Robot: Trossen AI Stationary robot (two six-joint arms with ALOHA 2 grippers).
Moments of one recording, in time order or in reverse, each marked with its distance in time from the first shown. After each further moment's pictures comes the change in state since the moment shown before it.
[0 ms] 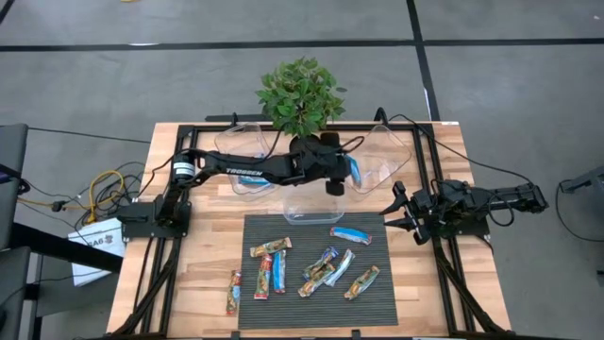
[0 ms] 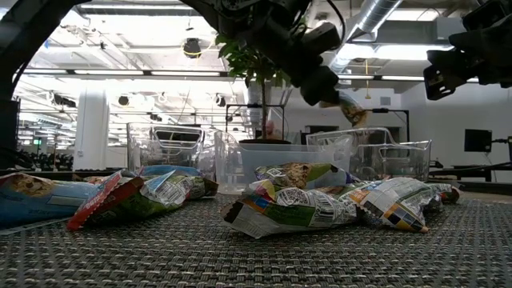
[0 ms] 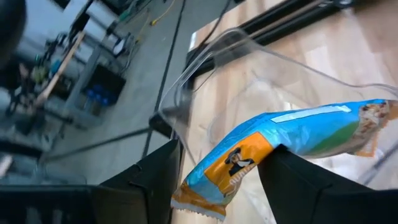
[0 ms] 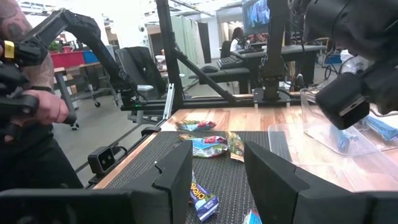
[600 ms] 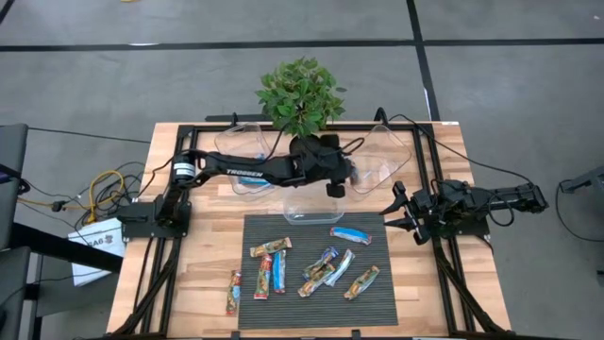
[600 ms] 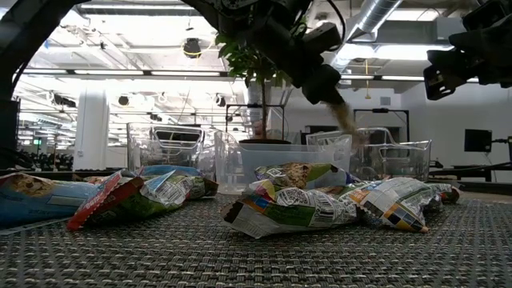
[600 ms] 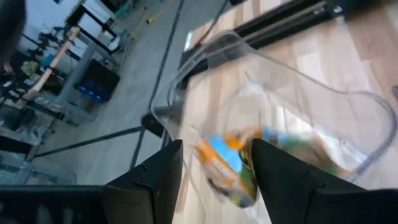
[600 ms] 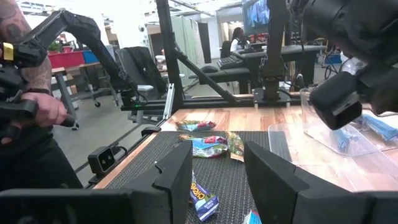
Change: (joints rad) left arm -0.006 0.008 0.001 -0.002 0.011 -0.037; right arm 0.000 0.000 0.000 0.000 0.000 0.000
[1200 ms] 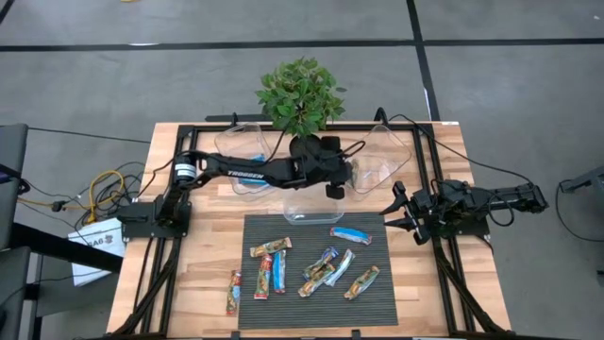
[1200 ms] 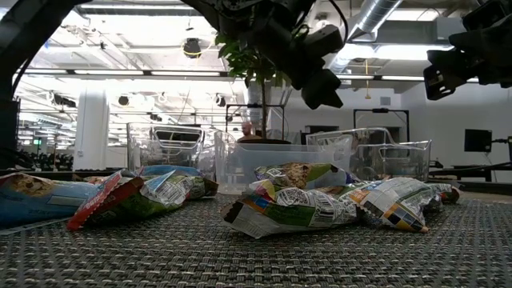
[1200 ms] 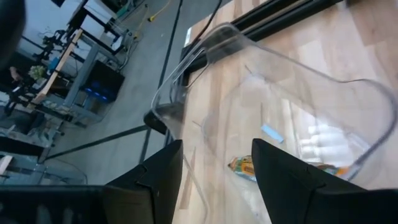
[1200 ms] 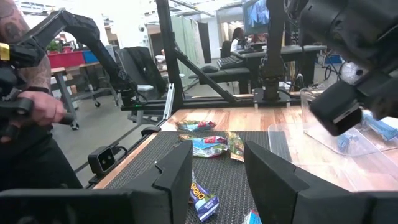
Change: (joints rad) left arm -0.019 0.005 0.000 -0.008 -0.028 0.044; right arm 0.000 0.000 0.000 0.000 0.000 0.000
